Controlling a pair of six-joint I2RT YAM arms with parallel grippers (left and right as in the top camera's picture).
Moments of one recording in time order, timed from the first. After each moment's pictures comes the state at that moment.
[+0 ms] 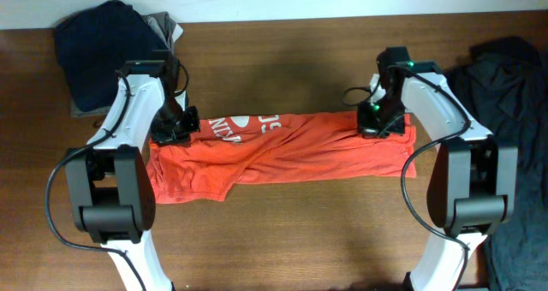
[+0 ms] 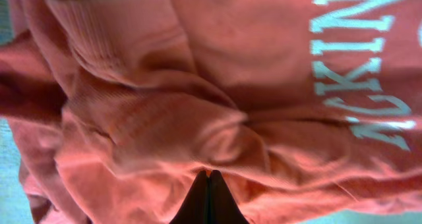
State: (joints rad) left arm -0.04 2.09 1.66 -1.23 0.10 -0.23; right arm 0.03 2.03 1.52 -1.05 -0.19 0.18
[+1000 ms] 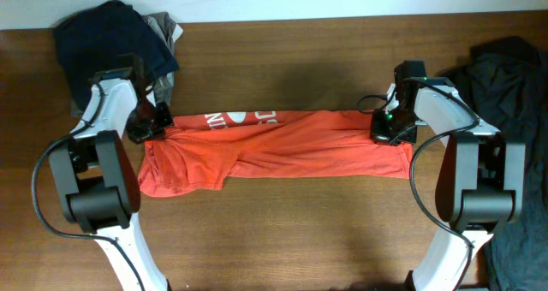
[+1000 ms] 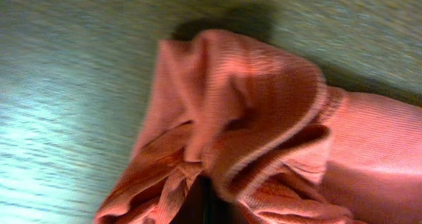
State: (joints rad) left arm 0.13 2.19 1.65 -1.01 0.04 -0.23; right arm -0.06 2.05 1.39 -0.88 -0.15 0.19
